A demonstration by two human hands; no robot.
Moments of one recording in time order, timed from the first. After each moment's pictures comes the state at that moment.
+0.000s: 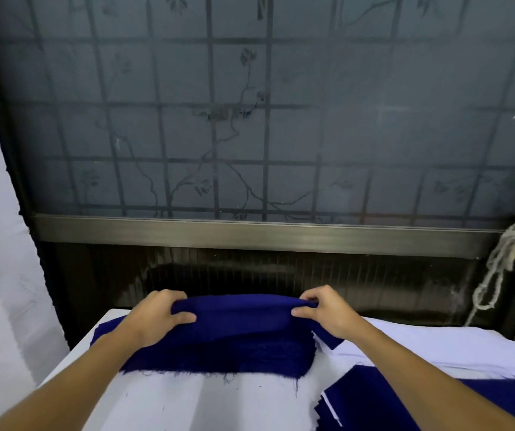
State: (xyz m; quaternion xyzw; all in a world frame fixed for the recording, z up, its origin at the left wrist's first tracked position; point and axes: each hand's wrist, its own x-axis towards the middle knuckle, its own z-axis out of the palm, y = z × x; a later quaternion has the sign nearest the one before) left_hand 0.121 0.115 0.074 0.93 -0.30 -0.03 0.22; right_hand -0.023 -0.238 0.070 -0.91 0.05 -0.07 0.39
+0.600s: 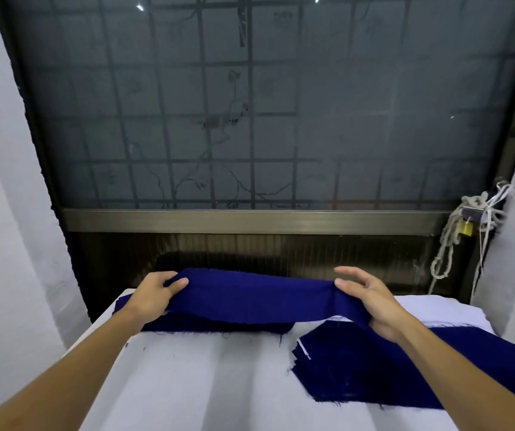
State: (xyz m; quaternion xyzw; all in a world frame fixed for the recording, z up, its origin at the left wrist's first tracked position) left_hand 0.013 0.126 0.106 0.86 -0.19 -0.01 0.48; right_hand -0.167 -0.273 0.082 -0.66 0.11 -0.13 0.73
